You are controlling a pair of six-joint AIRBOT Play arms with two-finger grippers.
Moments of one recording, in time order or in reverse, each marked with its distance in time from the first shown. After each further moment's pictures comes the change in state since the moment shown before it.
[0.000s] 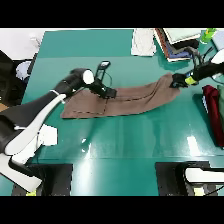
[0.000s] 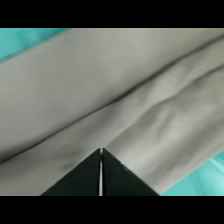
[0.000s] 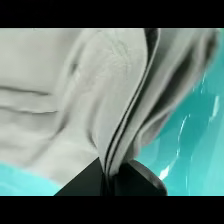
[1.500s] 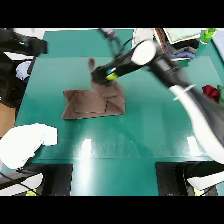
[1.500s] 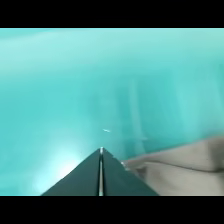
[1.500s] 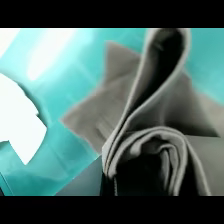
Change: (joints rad) left arm 0.454 0.507 0.146 0.325 -0.223 0.051; right arm 0.798 -0.232 0.365 0.146 -0.355 0.127
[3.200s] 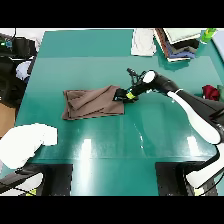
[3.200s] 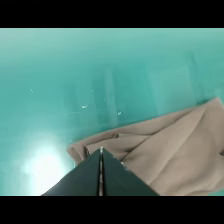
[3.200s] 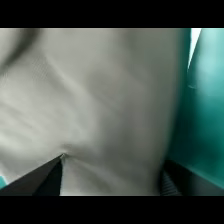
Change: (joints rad) left arm 0.043 0.070 -0.002 -0.150 -0.134 0.047; right arm -0.261 -0.115 -0.386 0.159 -0.017 0.074
